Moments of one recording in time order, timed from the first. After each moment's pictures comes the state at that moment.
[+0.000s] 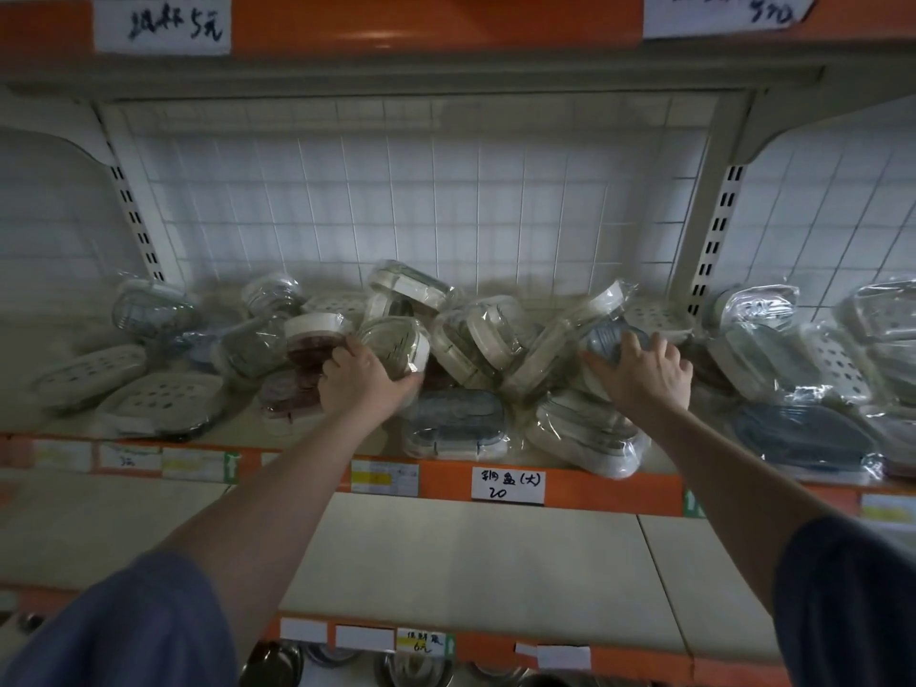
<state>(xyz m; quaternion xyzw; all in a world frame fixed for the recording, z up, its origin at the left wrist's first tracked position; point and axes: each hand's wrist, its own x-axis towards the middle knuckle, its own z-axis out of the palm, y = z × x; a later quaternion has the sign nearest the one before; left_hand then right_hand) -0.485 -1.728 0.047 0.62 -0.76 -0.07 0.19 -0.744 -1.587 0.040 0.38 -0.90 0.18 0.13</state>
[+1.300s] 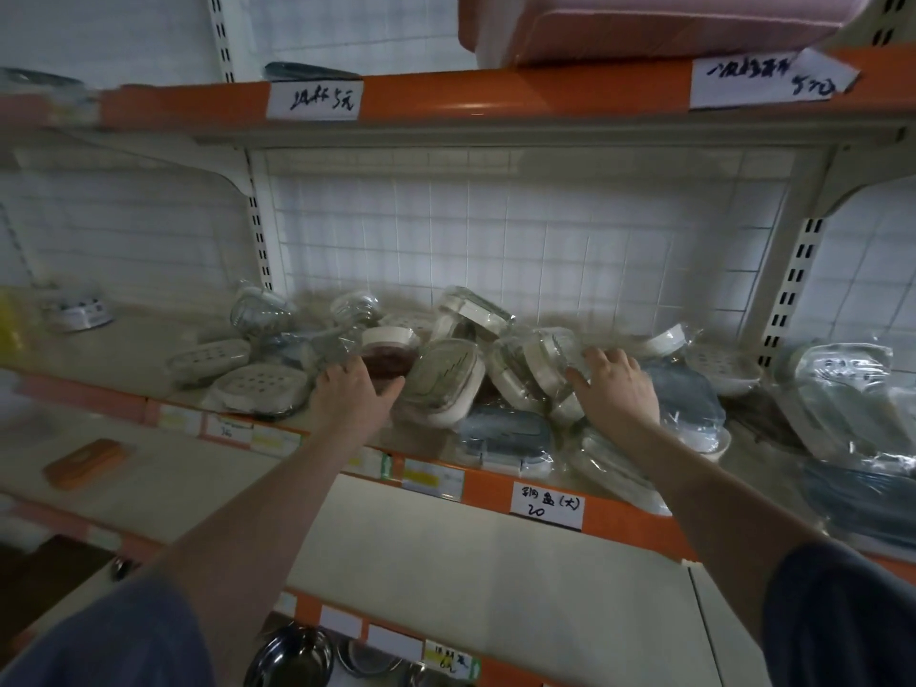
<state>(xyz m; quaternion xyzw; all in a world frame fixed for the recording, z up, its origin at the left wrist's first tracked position) -0.407 -1.706 0.051 0.65 -0.72 -0.02 0.26 -0.674 -1.610 0.068 0.54 -0.80 0.23 0.09</state>
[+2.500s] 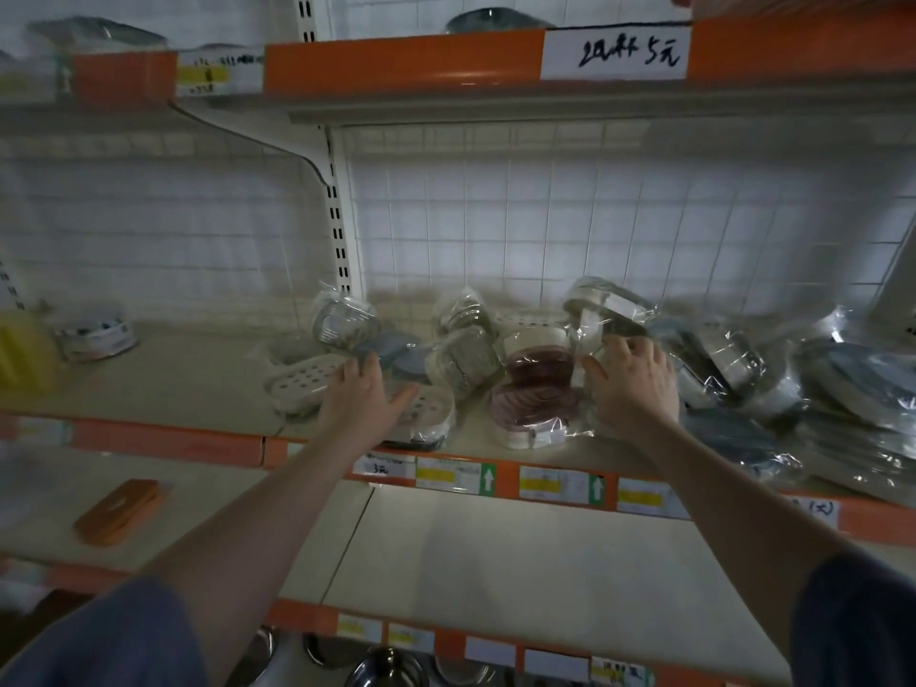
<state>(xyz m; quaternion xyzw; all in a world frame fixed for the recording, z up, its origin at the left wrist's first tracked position) -0.207 -1.860 0.042 0.56 -0.81 -0.03 0.18 -0.468 -1.735 0.054 0.44 -0.85 0.26 0.13</state>
